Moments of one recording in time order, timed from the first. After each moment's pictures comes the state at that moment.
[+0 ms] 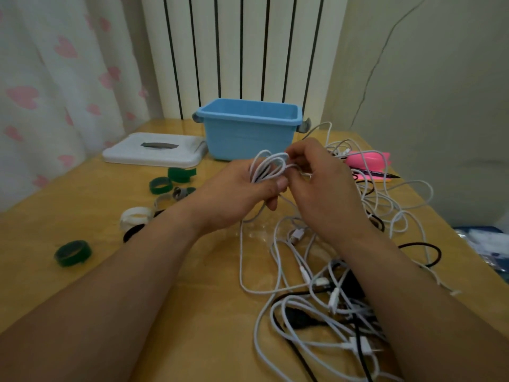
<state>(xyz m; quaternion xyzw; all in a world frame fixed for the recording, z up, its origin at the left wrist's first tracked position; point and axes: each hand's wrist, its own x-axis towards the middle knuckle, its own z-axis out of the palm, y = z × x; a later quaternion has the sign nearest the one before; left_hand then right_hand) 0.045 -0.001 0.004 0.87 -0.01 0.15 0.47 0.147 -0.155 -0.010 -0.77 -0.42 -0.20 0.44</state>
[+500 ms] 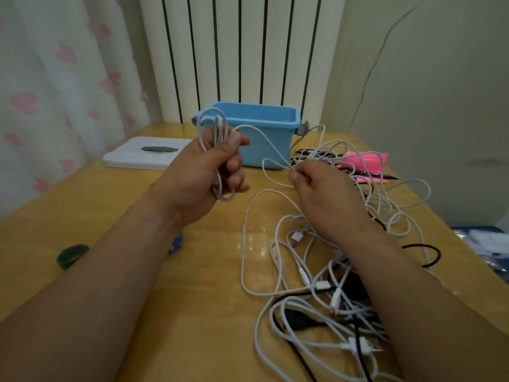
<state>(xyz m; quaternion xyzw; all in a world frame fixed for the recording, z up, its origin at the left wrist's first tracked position) 0.042 0.031 0.011 0.65 0.00 0.22 0.73 0.171 -0.159 -0.020 -0.85 -0.37 -0.18 0.33</state>
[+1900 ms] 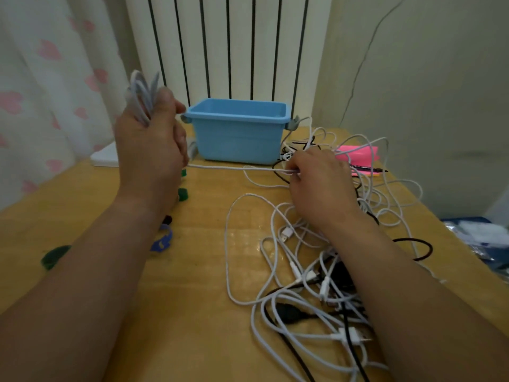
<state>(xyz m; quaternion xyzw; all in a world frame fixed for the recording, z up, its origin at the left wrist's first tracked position) 0.029 0.031 0.031 0.62 0.12 0.51 0.58 0.177 -0.155 -0.017 -0.89 -0.33 -0.26 0.19</state>
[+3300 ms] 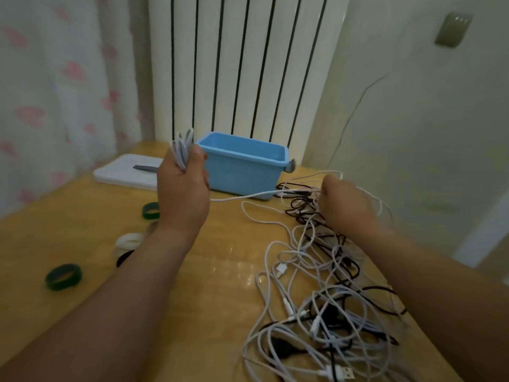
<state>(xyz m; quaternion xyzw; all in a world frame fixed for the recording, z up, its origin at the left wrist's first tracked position) 0.053 0.033 0.015 0.58 0.18 0.54 0.58 0.243 -0.182 0.029 -0.94 -0.28 -0.19 0.09</state>
